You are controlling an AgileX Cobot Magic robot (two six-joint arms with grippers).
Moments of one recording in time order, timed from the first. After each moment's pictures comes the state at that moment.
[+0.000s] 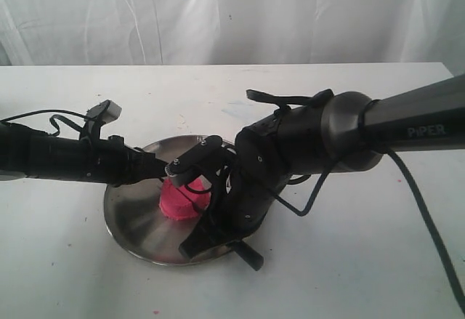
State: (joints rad) left arm -0.06 2.03 -0.95 -1.79 0.79 1.72; right arm 0.78 1.91 -1.12 0.10 0.51 -0.08
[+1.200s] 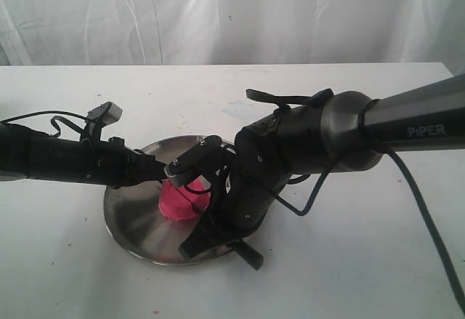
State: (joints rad) left arm -0.06 2.03 -0.95 -1.78 0.79 1.72; right arm 0.78 1.91 -1.12 0.10 0.51 -0.09
